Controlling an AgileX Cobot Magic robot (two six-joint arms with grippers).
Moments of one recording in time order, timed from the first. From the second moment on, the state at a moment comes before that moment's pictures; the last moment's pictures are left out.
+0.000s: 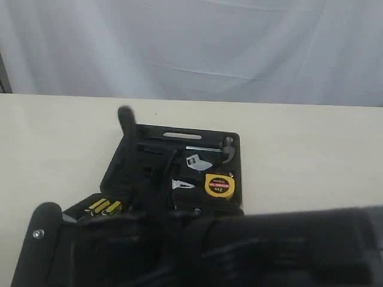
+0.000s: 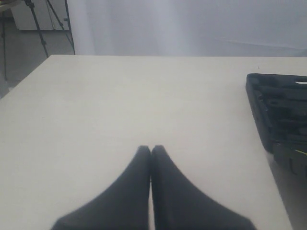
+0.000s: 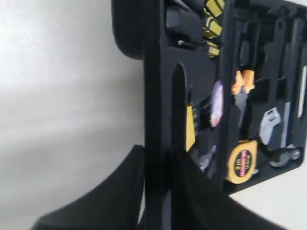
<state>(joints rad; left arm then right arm) 0.07 0.00 0.00 0.01 0.35 0.01 0.97 1.68 -1.20 -0.66 0.98 0.23</state>
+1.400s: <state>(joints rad) 0.07 0.00 0.00 0.01 0.35 0.01 -0.01 1.98 -1.78 0.48 0.88 -0.84</state>
